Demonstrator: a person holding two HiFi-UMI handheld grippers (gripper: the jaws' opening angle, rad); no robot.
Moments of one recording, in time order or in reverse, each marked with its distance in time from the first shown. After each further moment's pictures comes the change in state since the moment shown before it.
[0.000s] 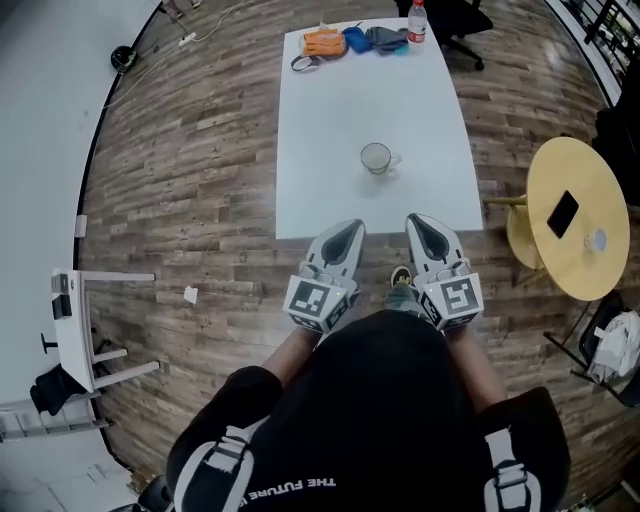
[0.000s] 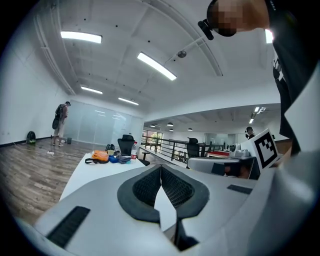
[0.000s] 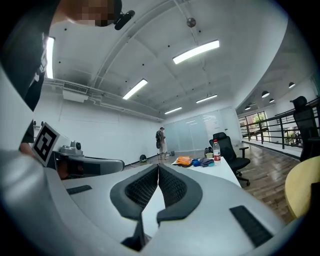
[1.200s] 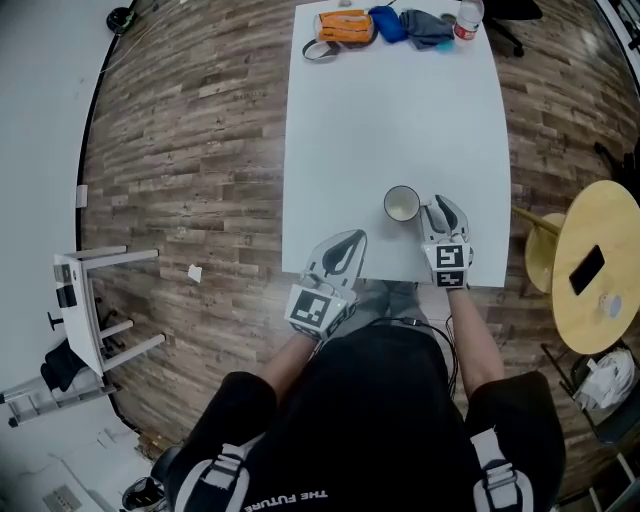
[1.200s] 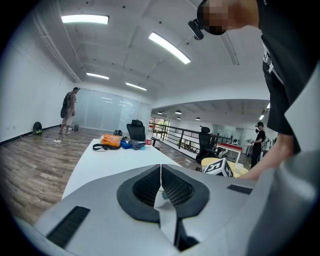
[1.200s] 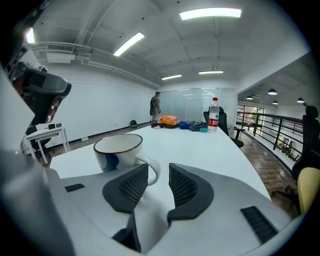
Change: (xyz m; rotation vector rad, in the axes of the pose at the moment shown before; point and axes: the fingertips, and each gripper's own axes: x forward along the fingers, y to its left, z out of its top) left arm 0.110 0.139 -0.048 -0.063 0.157 0.065; right arm 0.203 -0.154 -0.190 -0.113 0.411 -0.090
